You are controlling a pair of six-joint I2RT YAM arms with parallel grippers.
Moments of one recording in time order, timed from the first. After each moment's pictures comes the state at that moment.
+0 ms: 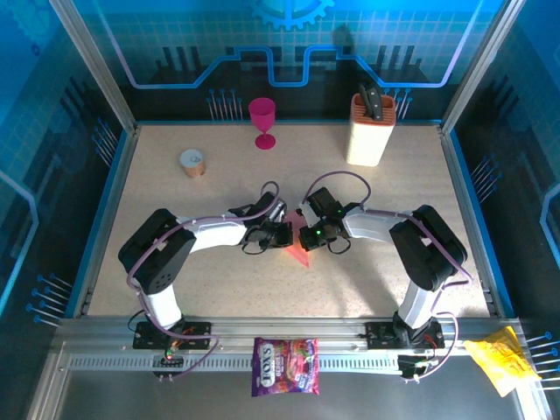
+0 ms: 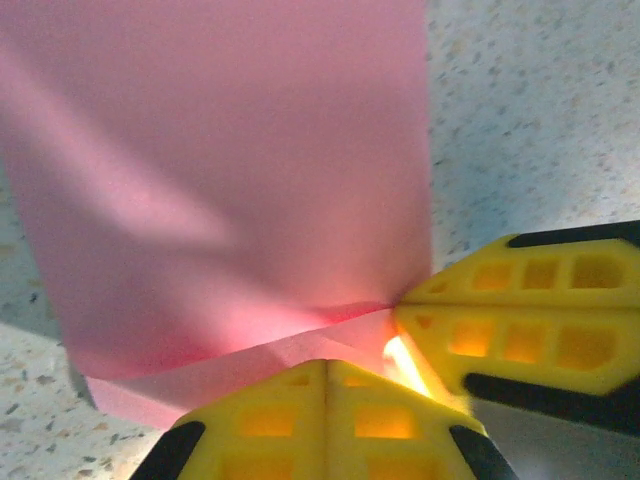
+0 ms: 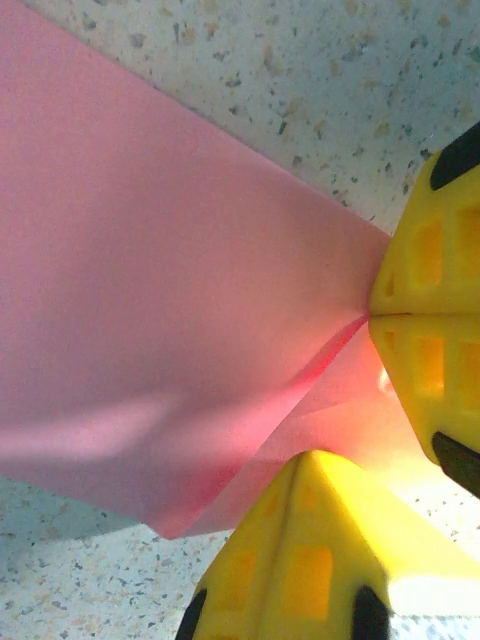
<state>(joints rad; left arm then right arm) -0.68 1.78 0.95 -0.19 0.25 -0.77 0.61 1.76 0.94 -0.34 -0.27 0.24</state>
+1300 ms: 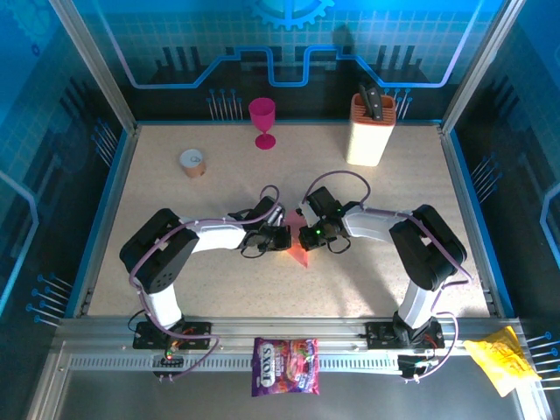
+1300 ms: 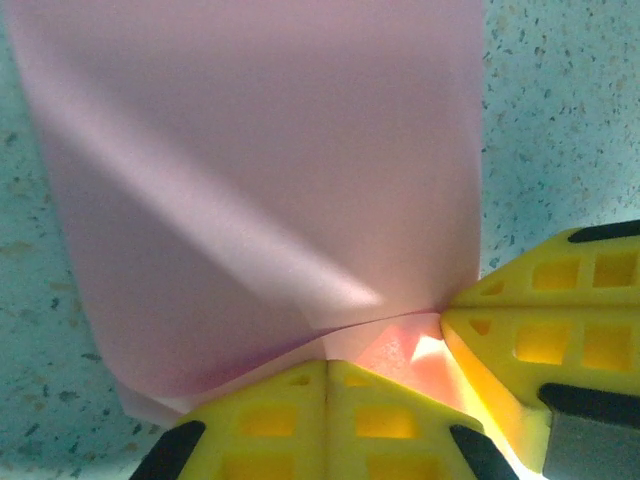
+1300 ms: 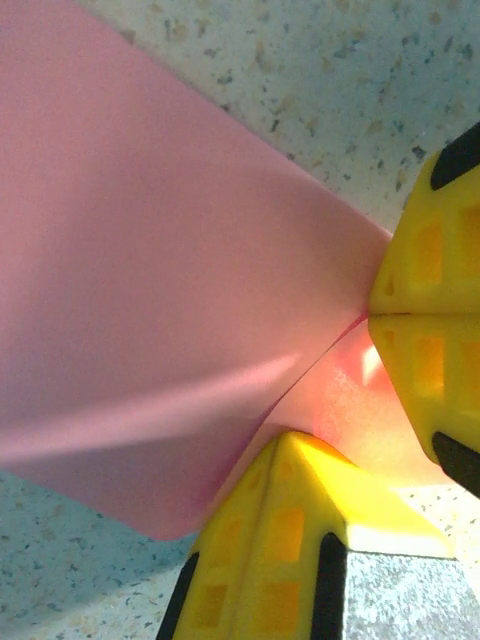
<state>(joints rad) -0.68 1.79 0.89 -0.11 0.23 -0.74 0.60 1.76 0.95 -0.38 -0.28 0.25</state>
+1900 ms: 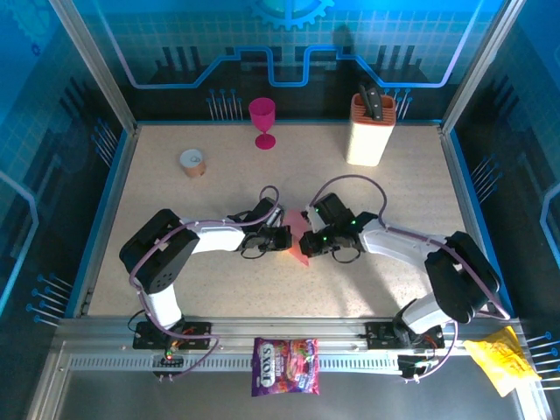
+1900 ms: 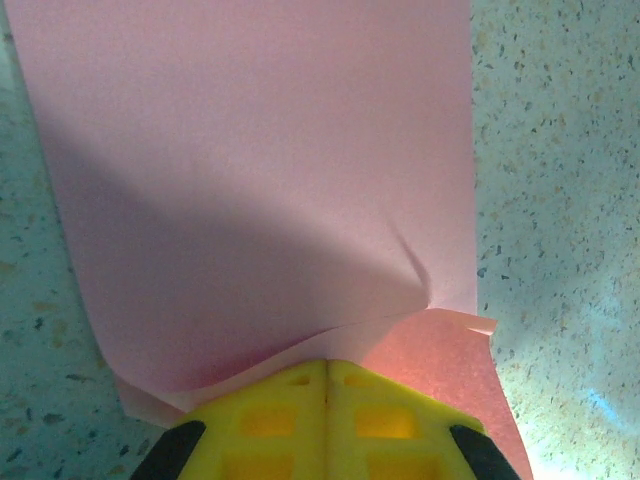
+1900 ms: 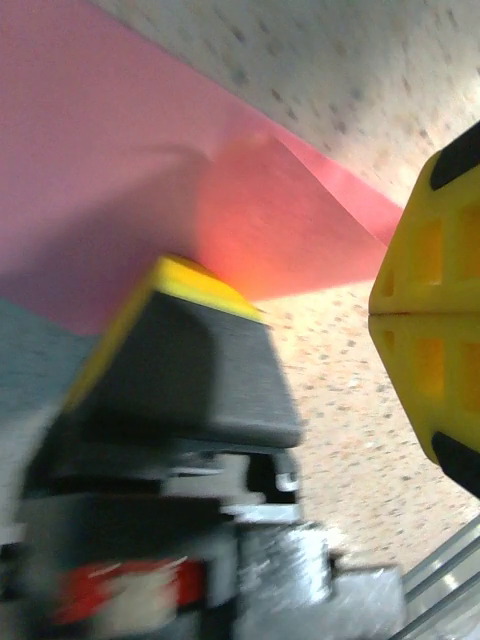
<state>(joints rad) -0.68 1.79 0.87 -0.05 0.23 -0.75 0.68 1.49 0.81 -0.38 -0.34 0.43</state>
